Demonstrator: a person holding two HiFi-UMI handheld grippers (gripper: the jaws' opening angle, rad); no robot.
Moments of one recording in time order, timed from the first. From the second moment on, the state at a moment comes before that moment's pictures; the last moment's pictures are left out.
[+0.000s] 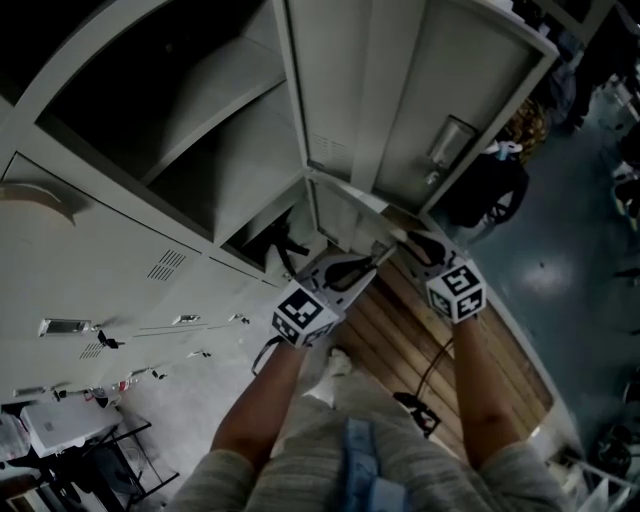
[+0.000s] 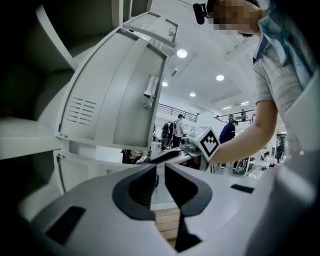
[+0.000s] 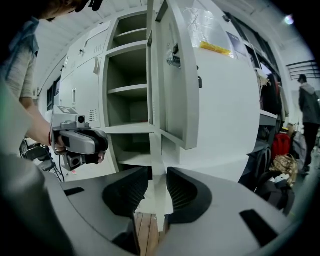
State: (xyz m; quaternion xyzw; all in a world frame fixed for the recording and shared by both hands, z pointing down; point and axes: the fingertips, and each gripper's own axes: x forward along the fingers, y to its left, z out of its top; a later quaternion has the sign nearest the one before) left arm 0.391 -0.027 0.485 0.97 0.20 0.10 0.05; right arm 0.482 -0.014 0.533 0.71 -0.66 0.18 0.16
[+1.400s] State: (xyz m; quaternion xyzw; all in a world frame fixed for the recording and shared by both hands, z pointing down) left arm 0.200 -0.133 0.499 0.99 0.05 0.10 0.07; right arm 0.234 -0.162 0.520 0.56 -0.79 0.12 0.19
